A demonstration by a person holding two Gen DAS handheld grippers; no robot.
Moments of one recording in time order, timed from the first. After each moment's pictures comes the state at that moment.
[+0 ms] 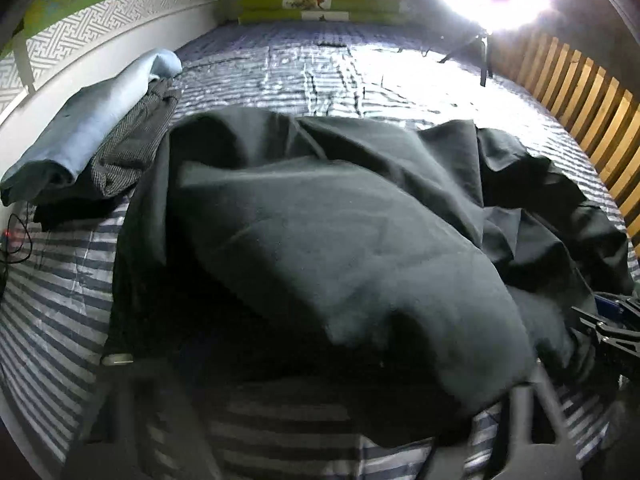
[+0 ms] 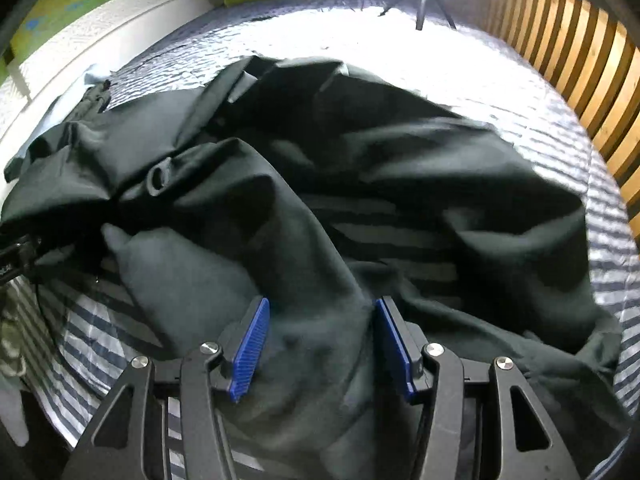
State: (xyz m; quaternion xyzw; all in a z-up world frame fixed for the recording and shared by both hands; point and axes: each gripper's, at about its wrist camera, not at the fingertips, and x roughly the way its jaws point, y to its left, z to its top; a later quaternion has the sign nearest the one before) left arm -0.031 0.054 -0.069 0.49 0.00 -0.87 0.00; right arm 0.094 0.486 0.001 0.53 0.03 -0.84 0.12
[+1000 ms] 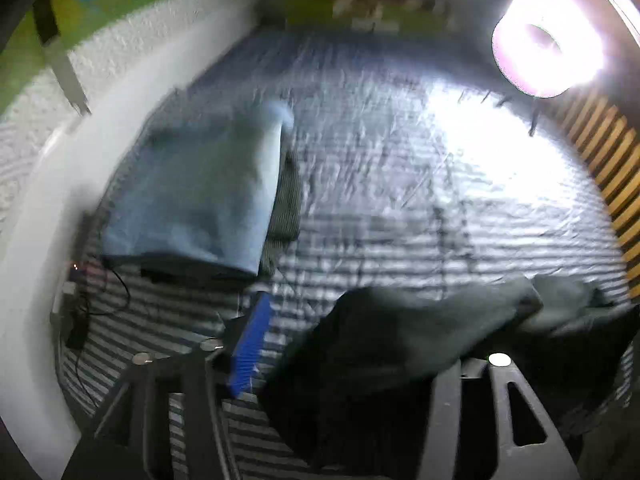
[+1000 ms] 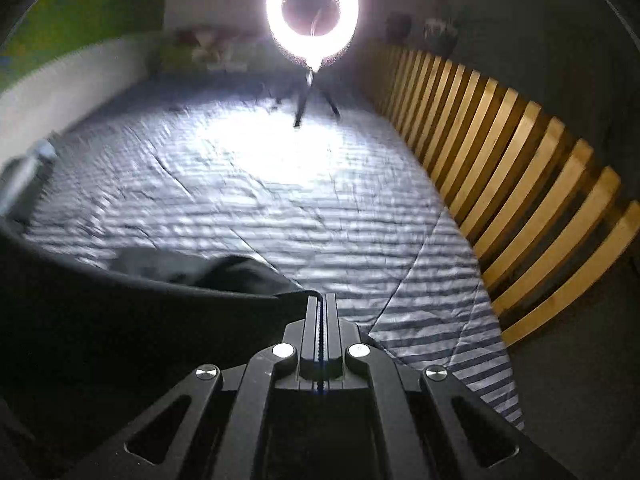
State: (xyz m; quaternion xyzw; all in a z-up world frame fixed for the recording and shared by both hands) left arm -0.084 -0.098 0.065 0.53 0.01 -0.85 0.04; right arm 0.094 0.569 0.108 0.42 0.08 -0.90 -0.03
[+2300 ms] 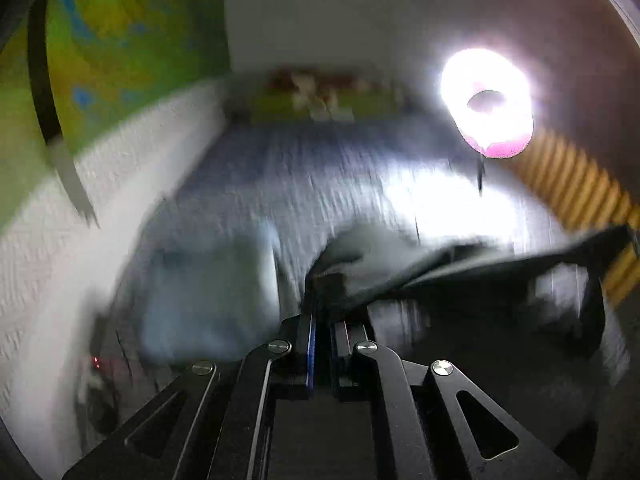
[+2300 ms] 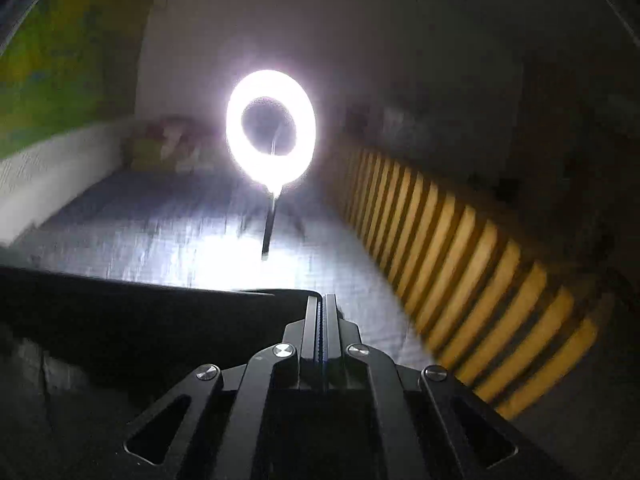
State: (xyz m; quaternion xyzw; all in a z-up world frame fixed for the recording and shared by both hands) left arm -0.020 -0.103 0.153 0.40 -0.05 -0.92 -0.04; right arm 0.080 0.579 0.213 0.29 0.05 -0.95 -0.07
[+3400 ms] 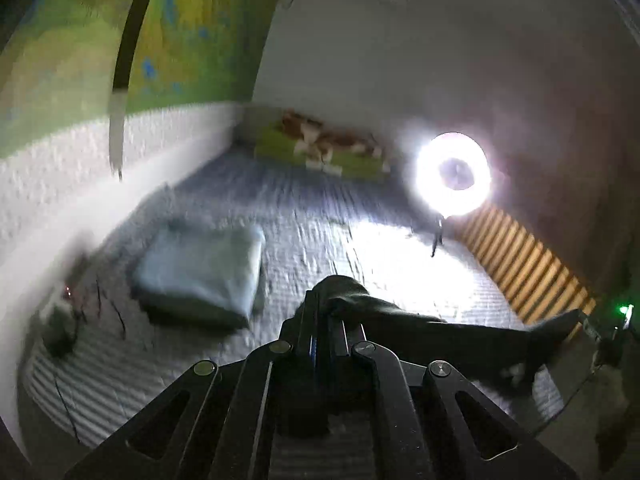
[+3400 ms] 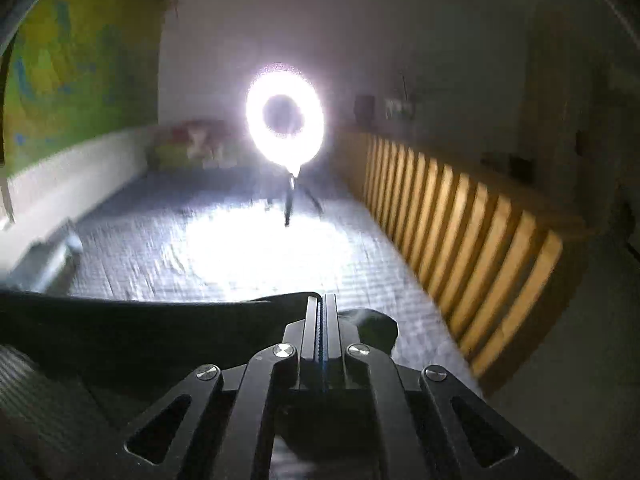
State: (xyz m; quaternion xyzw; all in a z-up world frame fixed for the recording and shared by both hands) left arm 0.118 -0.148 0.215 0.26 0.10 -0.96 -0.05; right arm 0.193 0.580 0.221 0.25 0.01 -0.97 -0.03
